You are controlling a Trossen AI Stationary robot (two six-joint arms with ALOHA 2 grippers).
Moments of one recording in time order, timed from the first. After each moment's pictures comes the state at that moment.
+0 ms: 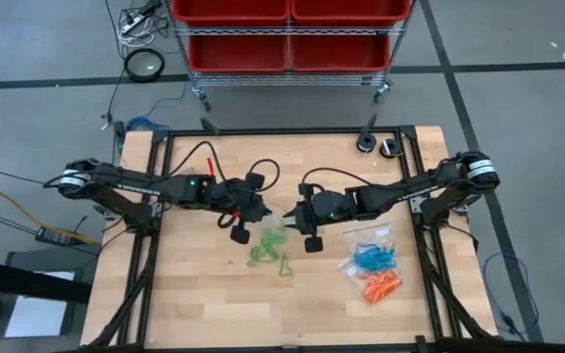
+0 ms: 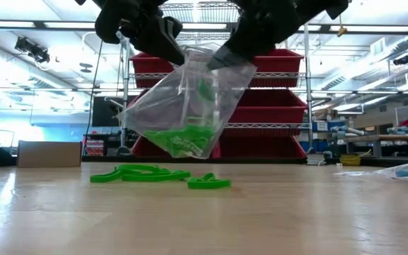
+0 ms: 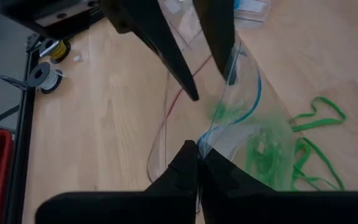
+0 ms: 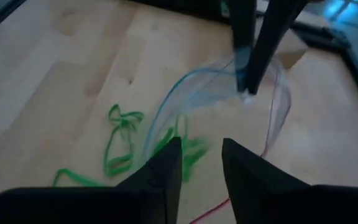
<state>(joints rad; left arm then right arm) -0.05 1.38 1.01 -0.31 -0.10 0.41 0.14 1.56 1.02 -0.01 0.15 -0.15</state>
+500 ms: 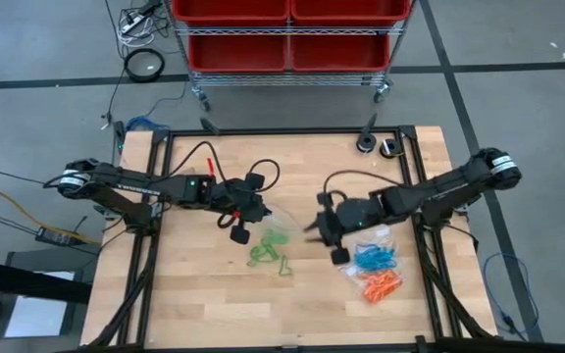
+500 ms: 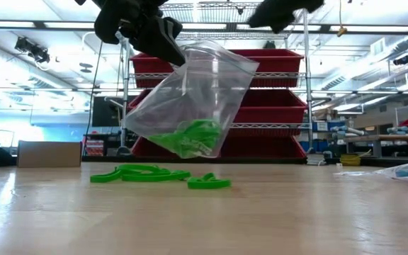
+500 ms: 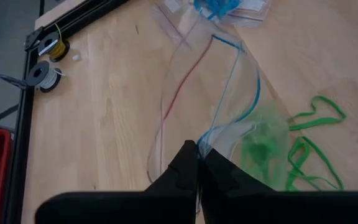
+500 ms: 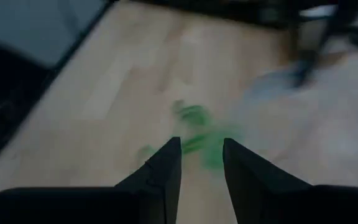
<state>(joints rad) -0.05 1.38 1.01 -0.32 -0.10 0.41 0.28 1.36 1.01 -0.24 0.11 -0.03</state>
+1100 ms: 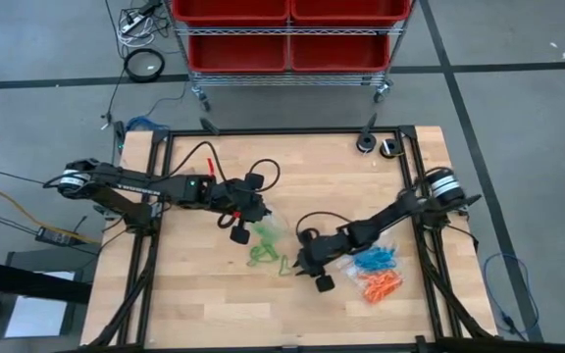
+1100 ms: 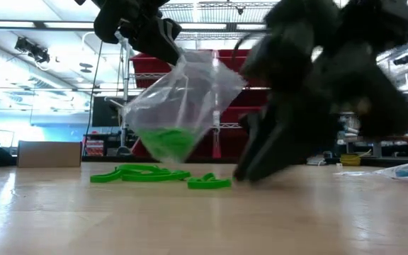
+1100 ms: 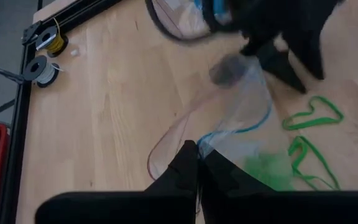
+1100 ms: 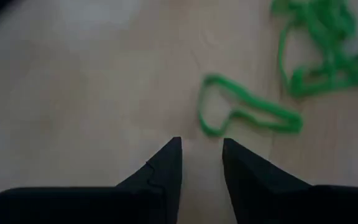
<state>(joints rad) -0.05 1.38 1.01 -0.33 -0.10 0.39 0.33 1.88 0.83 0.36 -0.05 0.03</state>
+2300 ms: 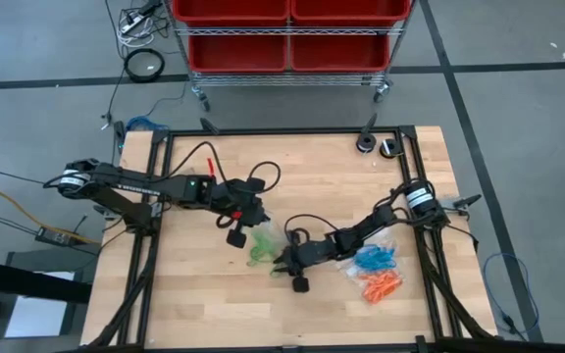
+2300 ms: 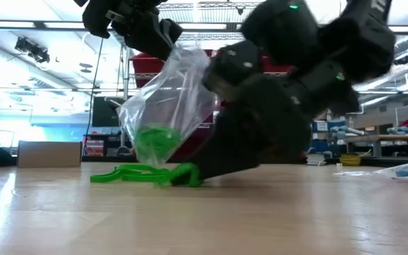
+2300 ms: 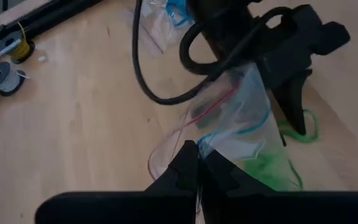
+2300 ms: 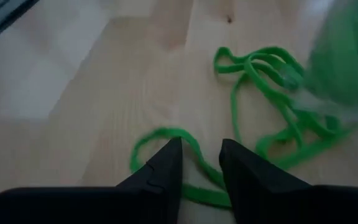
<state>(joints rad) -0.06 1.38 1.01 -0.35 0.01 0.38 0.32 2.13 0.95 0.63 0.12 0.18</state>
